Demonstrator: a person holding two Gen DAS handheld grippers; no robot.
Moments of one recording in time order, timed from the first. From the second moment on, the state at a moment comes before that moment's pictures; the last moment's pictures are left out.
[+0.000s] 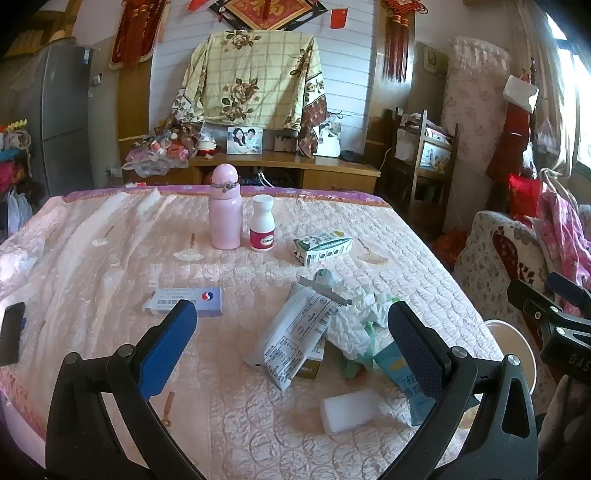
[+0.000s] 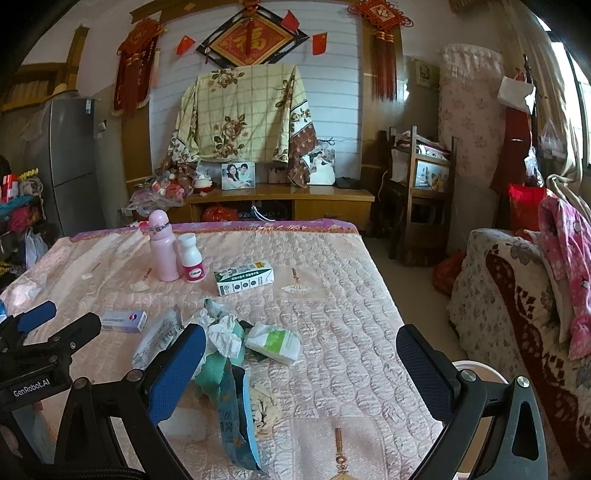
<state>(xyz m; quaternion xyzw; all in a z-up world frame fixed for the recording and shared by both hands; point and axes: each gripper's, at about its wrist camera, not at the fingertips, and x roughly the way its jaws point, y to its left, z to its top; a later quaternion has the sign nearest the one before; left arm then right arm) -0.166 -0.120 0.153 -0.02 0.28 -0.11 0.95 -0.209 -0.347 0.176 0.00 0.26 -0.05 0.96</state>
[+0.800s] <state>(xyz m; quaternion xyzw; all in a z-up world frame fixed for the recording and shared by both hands) -0.158 -0.114 0.147 -0.03 0.29 -0.10 0.95 -0.200 -0.340 0.168 -0.01 0.28 -0.05 0.96</state>
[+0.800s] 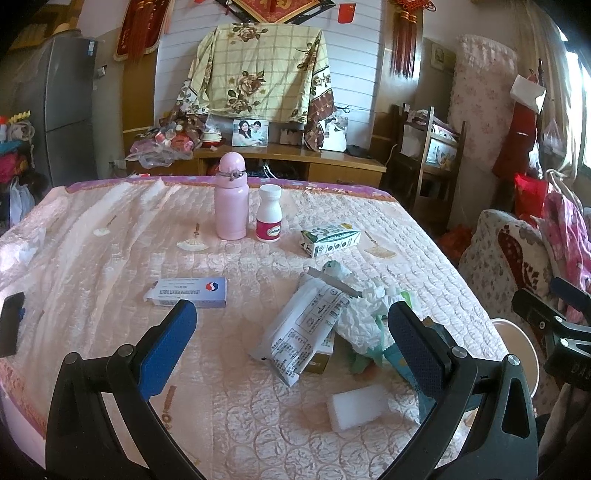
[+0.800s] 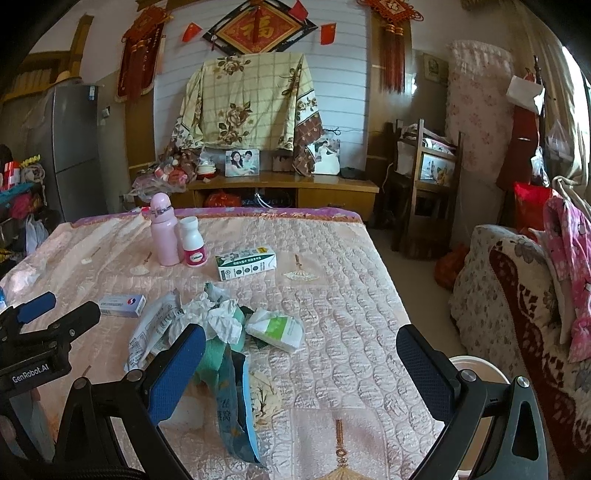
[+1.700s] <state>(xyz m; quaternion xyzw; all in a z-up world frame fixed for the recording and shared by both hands) -0.146 -0.105 0.123 -0.02 0.34 -0.12 0.93 -0.179 -0.358 0.140 0.00 0.36 -0.04 0.93</state>
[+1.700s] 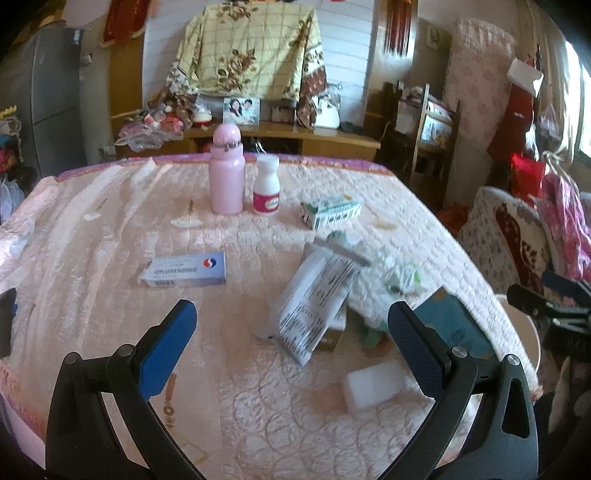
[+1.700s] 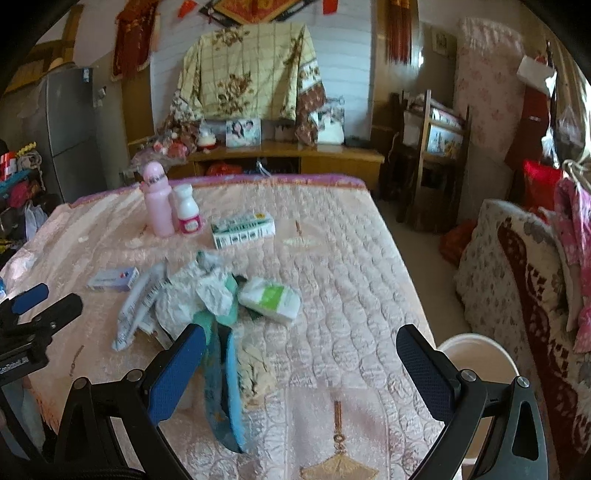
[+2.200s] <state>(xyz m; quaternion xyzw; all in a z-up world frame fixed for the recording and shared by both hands) -0.078 -0.121 0.092 0.03 0.41 -0.19 0.89 -0.134 -0.369 0.134 0.05 0.44 0.05 0.90</state>
